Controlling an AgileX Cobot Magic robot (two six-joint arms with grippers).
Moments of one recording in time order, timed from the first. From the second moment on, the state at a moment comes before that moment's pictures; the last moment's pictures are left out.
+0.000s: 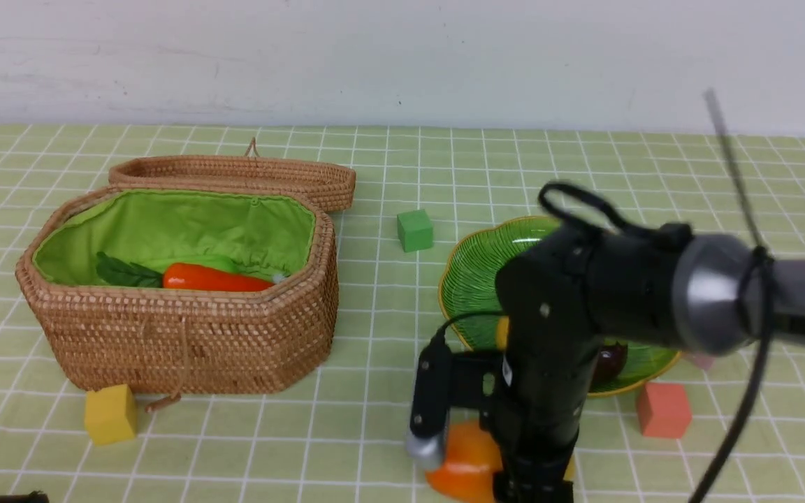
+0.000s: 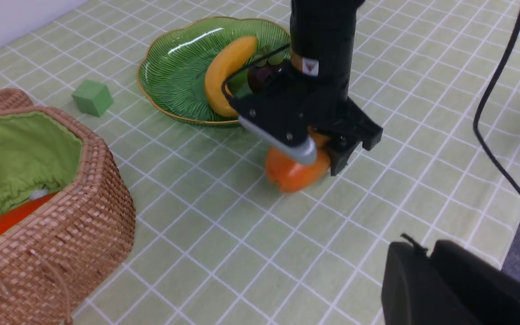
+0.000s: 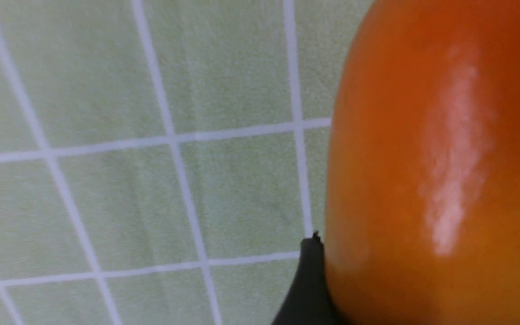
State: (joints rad) right arm 0.69 1.85 -1.30 0.07 1.02 -0.67; left arm -0.79 0.42 -0.77 -0.12 0.84 0.17
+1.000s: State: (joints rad) right arm 0.35 2.07 -1.74 -0.10 0.81 -0.16; left arm -0.79 0.42 -0.77 -0.12 0.84 0.18
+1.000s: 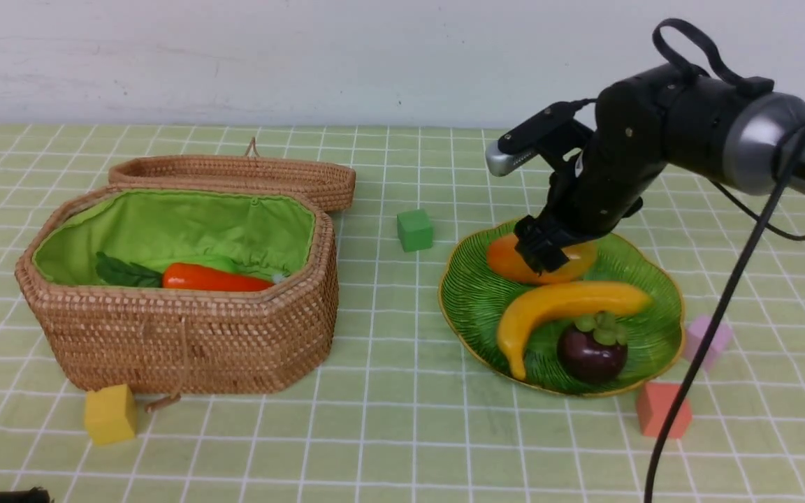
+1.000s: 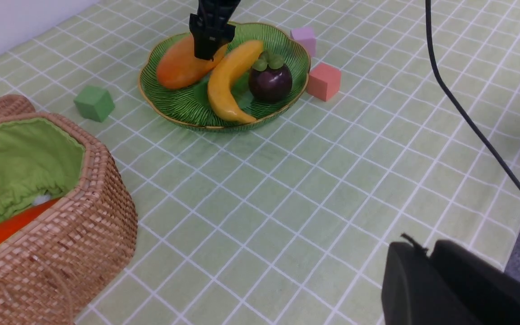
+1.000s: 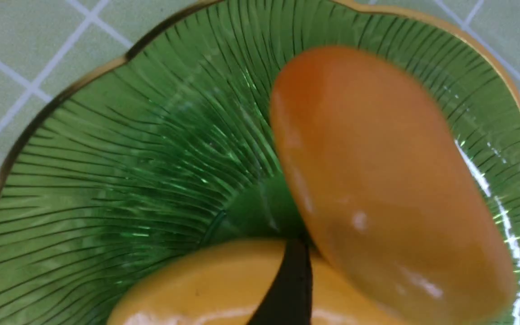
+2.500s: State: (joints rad) right arm 0.43 0.51 -0.70 0.07 1.15 0.40; left arm -0.79 0.05 -0.32 0.07 0.44 -0.16
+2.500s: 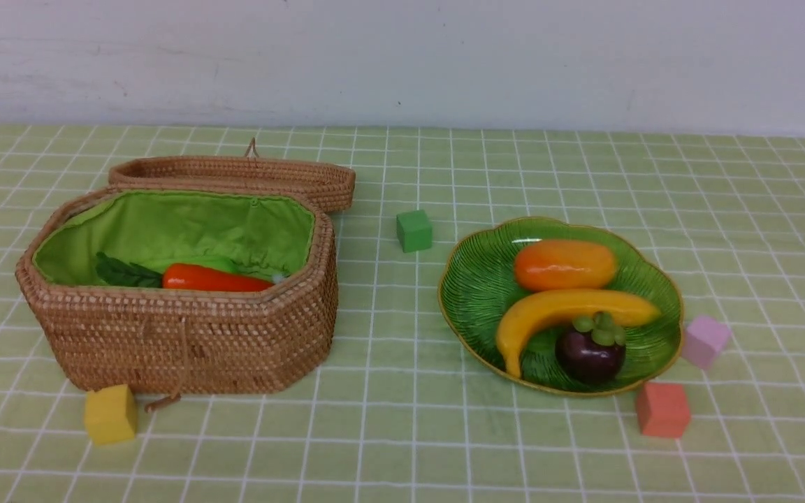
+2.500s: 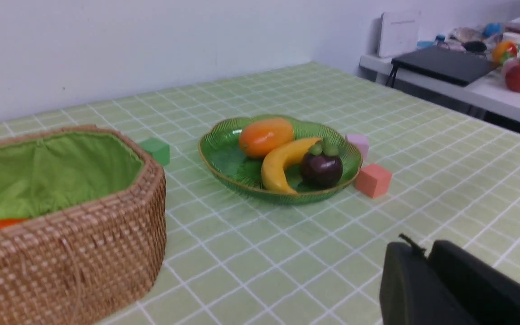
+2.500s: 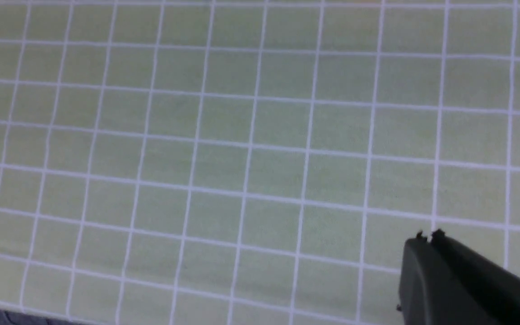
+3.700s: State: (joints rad) right arm 0.09 -0.01 0.01 -0.05 0.42 0.10; left arm -0.79 0.05 -0.18 0.07 0.58 -0.16
